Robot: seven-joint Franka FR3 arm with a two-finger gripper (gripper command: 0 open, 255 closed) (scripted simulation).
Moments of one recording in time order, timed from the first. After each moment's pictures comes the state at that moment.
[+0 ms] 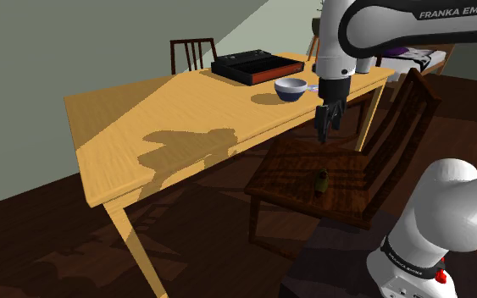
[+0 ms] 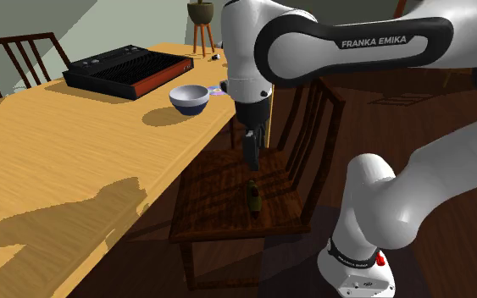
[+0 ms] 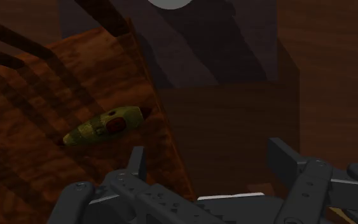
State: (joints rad) arm 0.00 -0.74 -0.06 -2.41 -0.01 1.54 -0.01
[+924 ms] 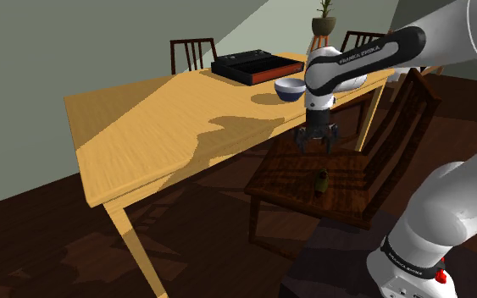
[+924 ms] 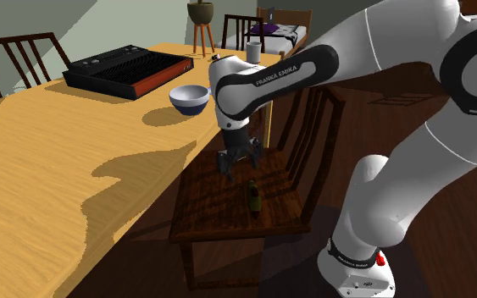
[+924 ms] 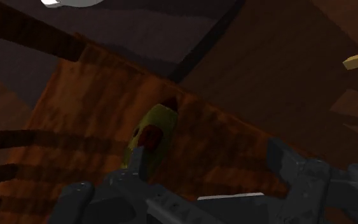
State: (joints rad) arm -0.21 -0.39 -0.11 -2.48 0.07 1.85 0.45
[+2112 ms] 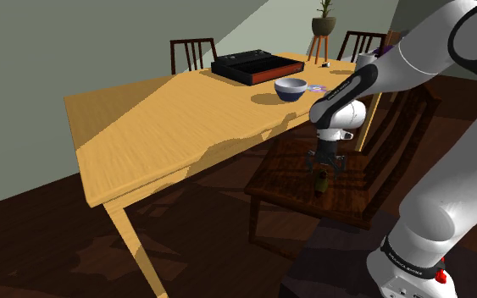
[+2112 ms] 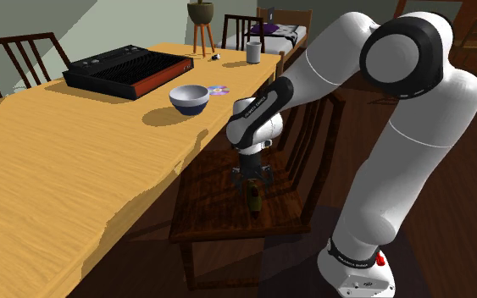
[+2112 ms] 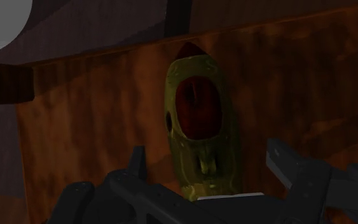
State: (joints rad) arm -0.35 -0.09 -0.21 -2.61 0.18 2.21 0.74
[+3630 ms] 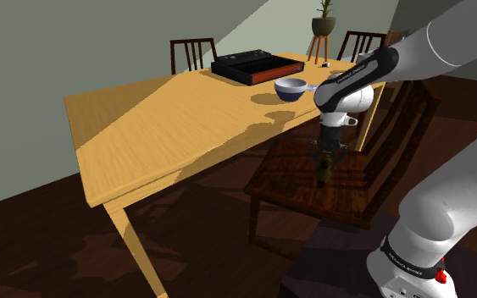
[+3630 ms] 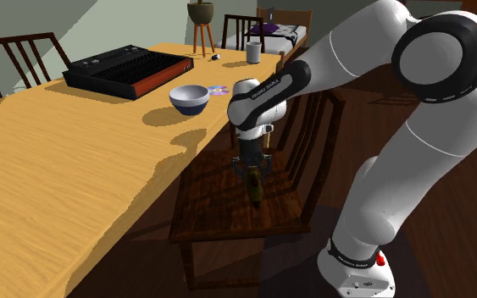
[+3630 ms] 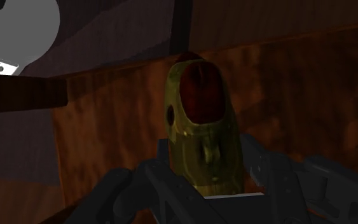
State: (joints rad) arm -0.36 -0.23 -0.20 -2.57 0.14 2.04 0.80
